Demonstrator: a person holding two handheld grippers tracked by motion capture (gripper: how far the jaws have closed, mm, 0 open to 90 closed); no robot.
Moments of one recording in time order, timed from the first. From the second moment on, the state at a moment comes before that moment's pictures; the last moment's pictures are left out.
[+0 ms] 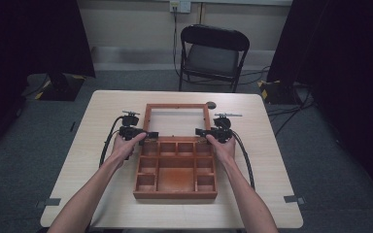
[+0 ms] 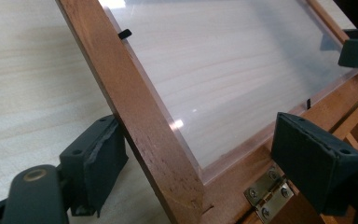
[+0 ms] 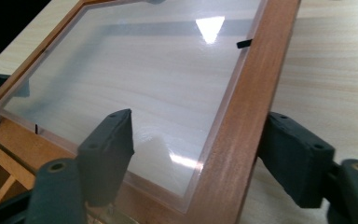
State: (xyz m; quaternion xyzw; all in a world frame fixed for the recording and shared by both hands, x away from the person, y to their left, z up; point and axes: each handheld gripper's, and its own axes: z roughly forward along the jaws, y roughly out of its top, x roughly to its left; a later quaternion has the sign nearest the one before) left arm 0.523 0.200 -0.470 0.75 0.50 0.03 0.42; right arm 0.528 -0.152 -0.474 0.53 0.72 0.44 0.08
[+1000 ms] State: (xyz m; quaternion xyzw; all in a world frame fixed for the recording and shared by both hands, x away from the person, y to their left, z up) left arm 0.510 0.210 -0.440 0.75 0.47 0.07 0.46; right arm 0.511 -0.161 -0.438 0.51 0.71 0.48 0.10
